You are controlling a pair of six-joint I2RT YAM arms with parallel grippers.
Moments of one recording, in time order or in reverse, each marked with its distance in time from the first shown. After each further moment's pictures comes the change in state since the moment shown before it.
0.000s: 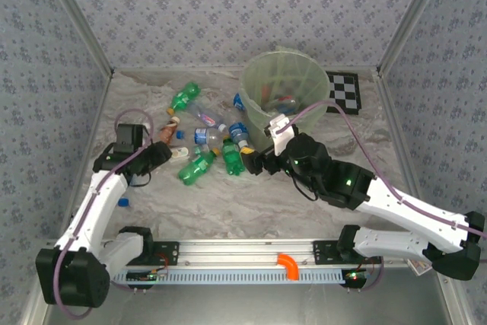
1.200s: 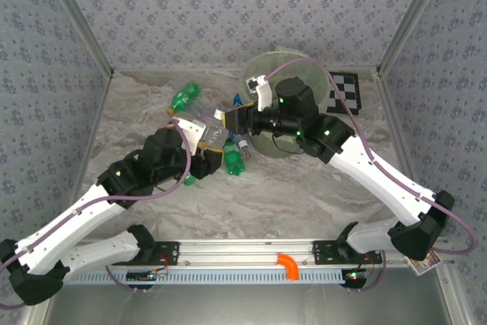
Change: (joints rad) left arm -0.725 -0.105 0.195 0.123 -0.144 0.317; right arm -0.279 0.341 0.360 0.018 -0.702 0.278
